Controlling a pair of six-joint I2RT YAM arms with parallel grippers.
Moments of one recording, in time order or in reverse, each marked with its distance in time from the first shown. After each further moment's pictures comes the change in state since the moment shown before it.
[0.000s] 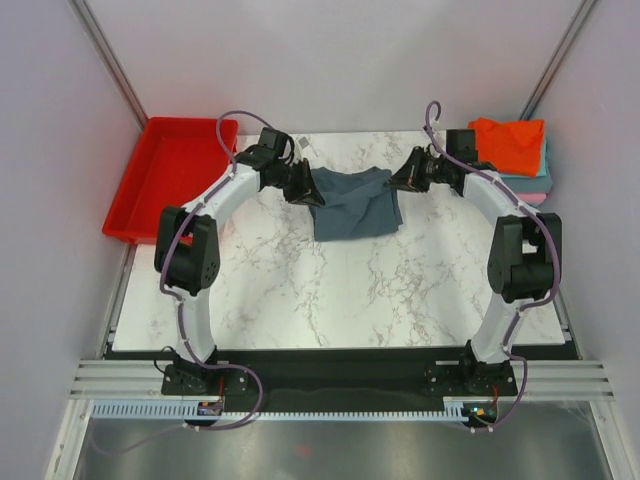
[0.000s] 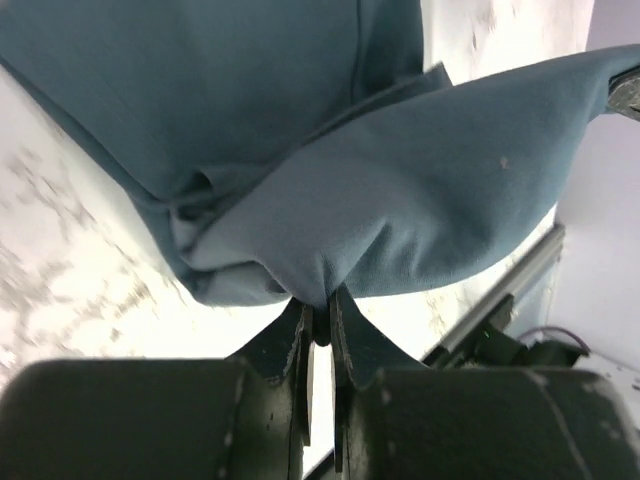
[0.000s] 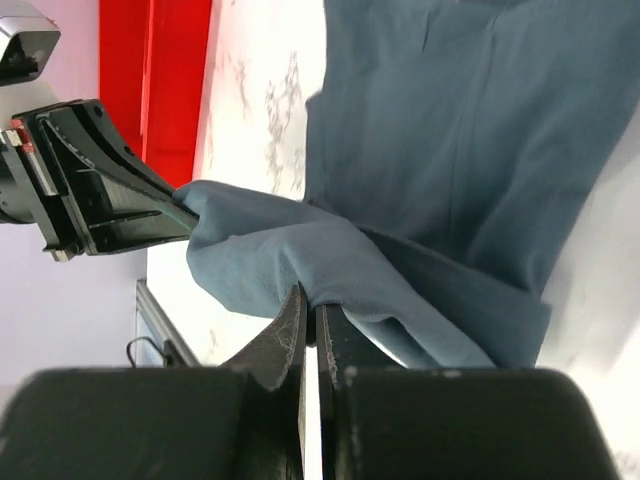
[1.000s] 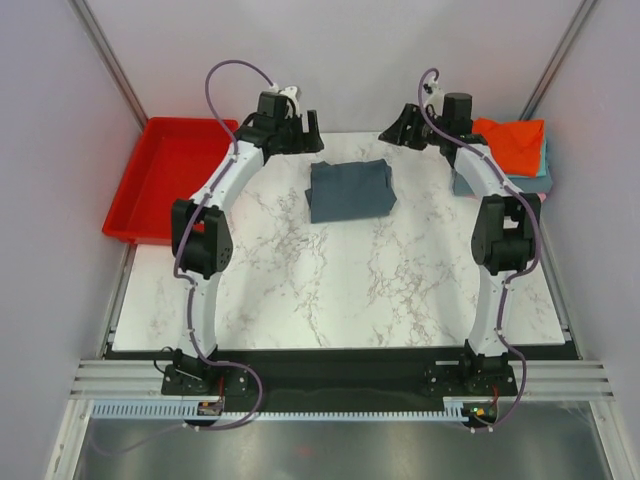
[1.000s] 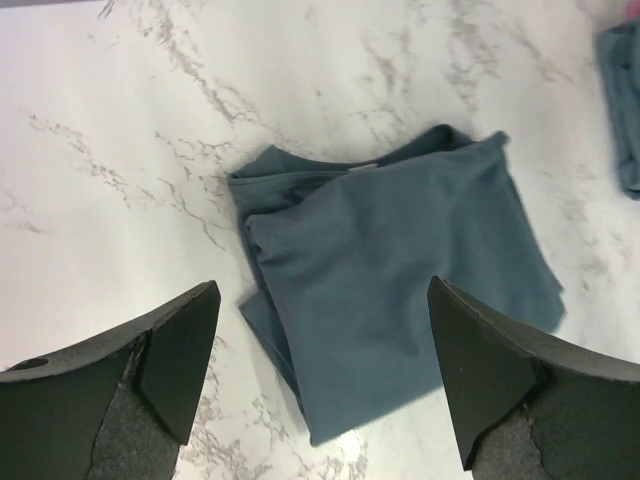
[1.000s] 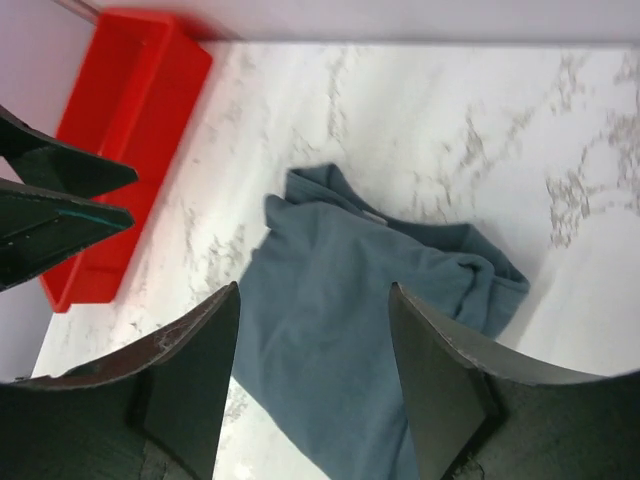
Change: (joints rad) left arm 0.029 0.262 0.483 0.085 -0.427 0.189; right arm 0.003 0.355 0.481 0.116 0.124 -0.109
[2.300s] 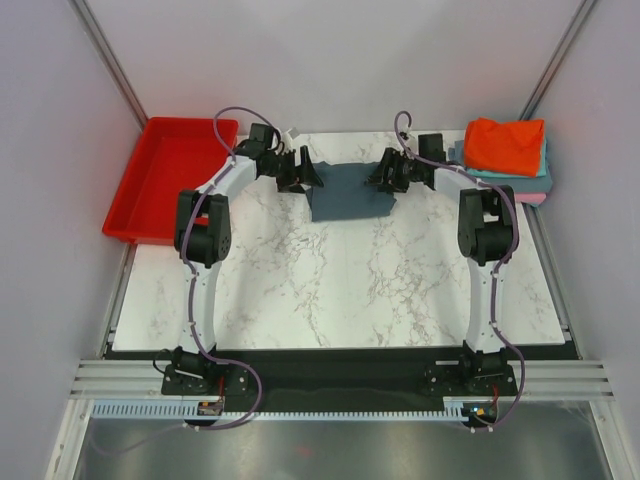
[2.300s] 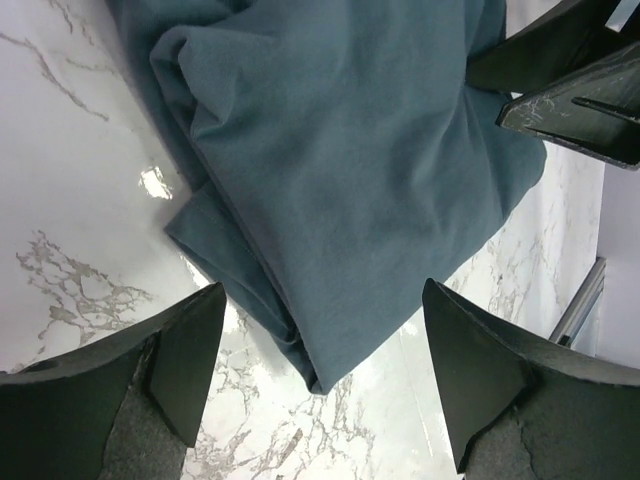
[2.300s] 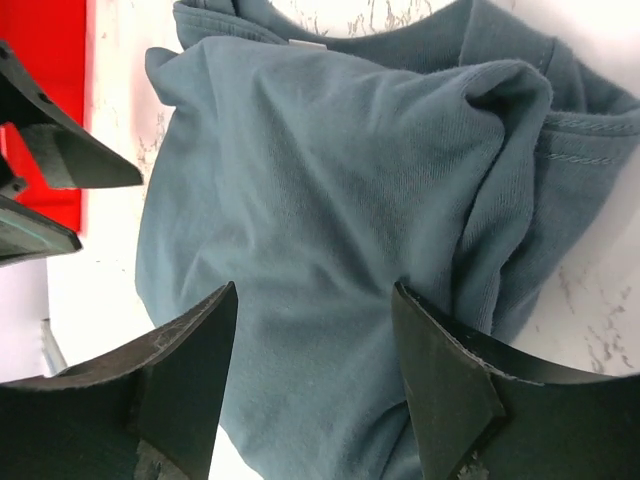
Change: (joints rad) left arm 0.103 0.103 -0.177 0.007 0.546 -0.033; right arm 0.045 0.115 -0.162 0.018 -0.044 0.035
